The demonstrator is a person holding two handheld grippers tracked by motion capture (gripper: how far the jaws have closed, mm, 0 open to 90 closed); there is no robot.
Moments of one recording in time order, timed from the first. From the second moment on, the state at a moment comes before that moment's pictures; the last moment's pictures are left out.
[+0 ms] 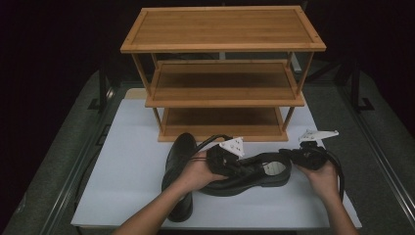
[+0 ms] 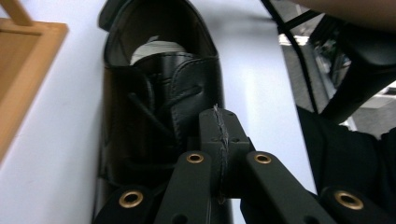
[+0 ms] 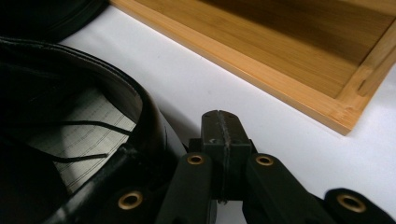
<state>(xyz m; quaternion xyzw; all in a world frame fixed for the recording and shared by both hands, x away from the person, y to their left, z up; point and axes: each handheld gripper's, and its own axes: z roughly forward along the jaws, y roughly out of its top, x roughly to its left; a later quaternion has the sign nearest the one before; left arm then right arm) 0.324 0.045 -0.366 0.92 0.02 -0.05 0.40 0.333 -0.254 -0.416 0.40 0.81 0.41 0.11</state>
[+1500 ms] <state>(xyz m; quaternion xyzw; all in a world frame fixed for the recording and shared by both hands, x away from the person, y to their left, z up) 0.341 0.060 -0.361 0.93 0.05 0.00 0.36 0.270 -0.245 -0.416 0.35 0.84 0.42 0.04</state>
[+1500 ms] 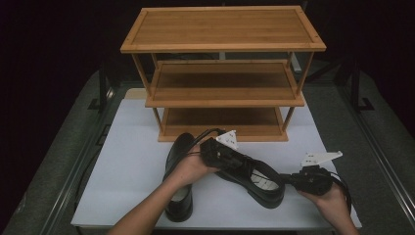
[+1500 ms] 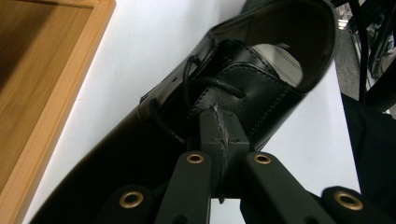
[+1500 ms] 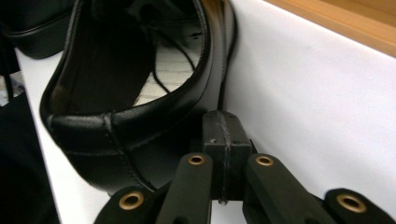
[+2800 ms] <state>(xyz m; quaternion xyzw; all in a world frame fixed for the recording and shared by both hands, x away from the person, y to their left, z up) 0.354 0.066 -0.361 0.93 0.07 0.01 0.37 0.244 -0.191 -0.414 0.21 0.88 0.41 -0.05</state>
